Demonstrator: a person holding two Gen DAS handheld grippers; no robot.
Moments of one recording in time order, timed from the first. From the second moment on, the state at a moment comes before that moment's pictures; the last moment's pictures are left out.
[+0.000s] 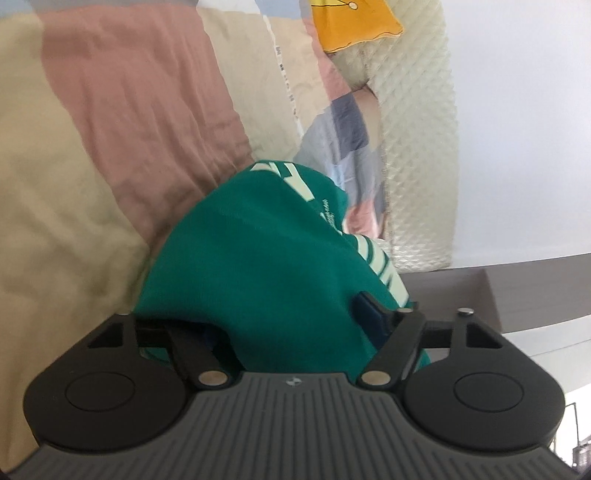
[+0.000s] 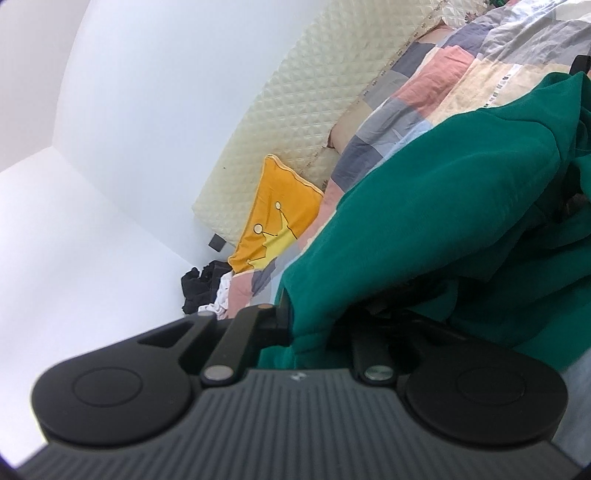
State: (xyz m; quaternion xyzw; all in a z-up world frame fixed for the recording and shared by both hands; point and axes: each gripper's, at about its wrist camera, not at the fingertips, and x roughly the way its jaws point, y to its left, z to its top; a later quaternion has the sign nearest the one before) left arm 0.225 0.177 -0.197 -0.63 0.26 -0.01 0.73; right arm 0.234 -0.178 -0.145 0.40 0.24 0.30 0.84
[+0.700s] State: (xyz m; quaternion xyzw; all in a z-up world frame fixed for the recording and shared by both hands) left arm 0.193 0.161 -0.106 -0.48 0.12 0.02 0.87; right arm 0.197 -0.172 -0.120 0.33 0.15 0.32 0.87
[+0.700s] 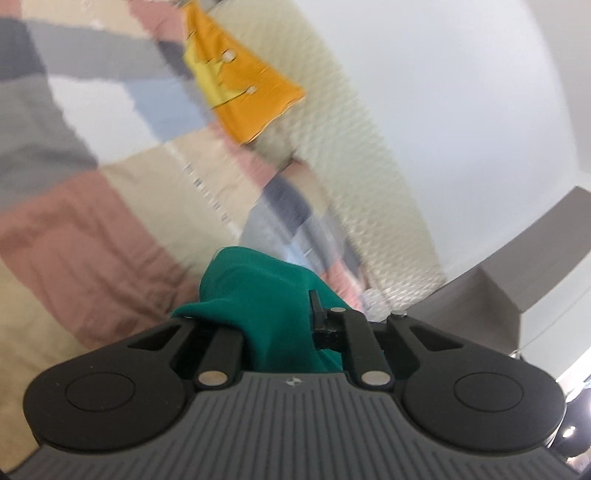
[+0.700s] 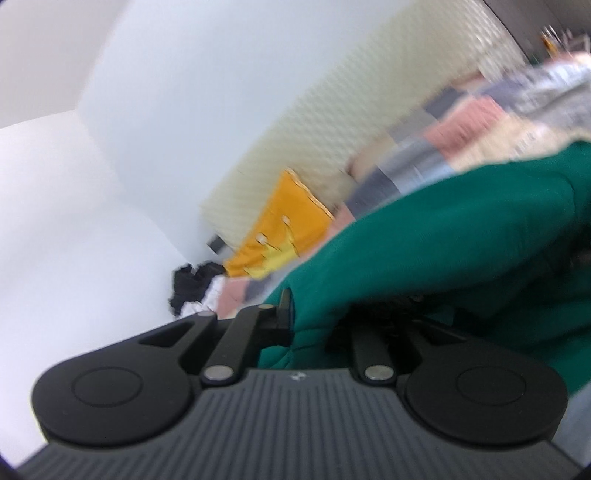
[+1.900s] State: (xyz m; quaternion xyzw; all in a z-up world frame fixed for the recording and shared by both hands) left arm 0.032 0.087 0.327 -0.21 -0.08 0.02 0.98; right arm 0.073 -0.217 0.179 0.27 -0.11 0.40 0.87
